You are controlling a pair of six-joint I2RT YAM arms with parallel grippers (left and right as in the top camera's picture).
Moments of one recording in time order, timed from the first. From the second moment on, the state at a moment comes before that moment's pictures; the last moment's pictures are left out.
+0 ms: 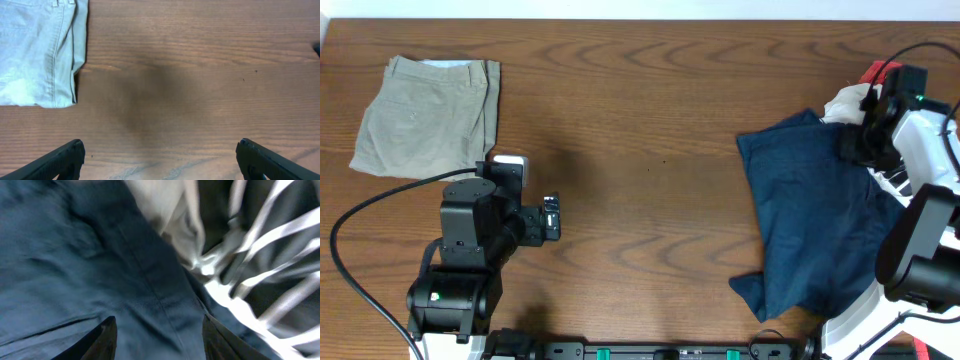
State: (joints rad) left arm -0.07 0.78 0.81 -0.78 0.06 -0.04; right arm -0.28 1.94 1.41 -0.85 0.06 0.00
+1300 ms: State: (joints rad) left arm -0.07 0.78 0.81 -0.78 0.06 -0.04; right arm 0.33 1.62 1.60 -0.64 -0.09 -0.08
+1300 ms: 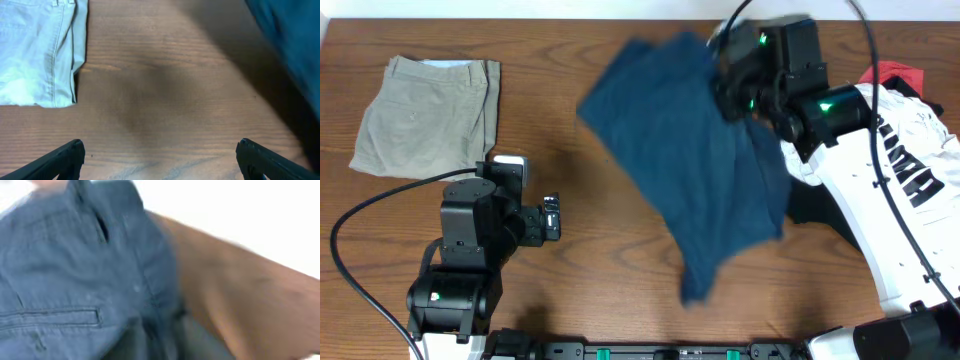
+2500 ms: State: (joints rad) left arm -0.07 0.78 0.81 -0.78 0.07 -0.04; right arm 0.76 2.10 1.60 -0.94 -0.05 0.12
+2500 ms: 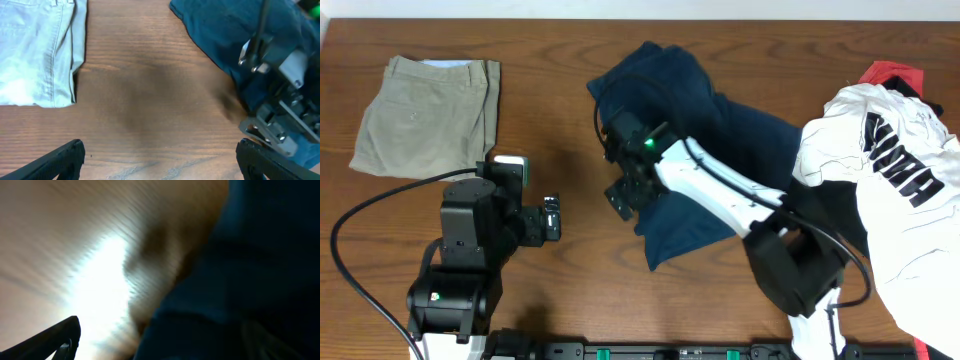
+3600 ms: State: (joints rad) left arm -0.07 0.78 0.81 -0.78 0.07 -0.04; right arm 0.69 1.56 1.81 -1.23 0.12 0.04
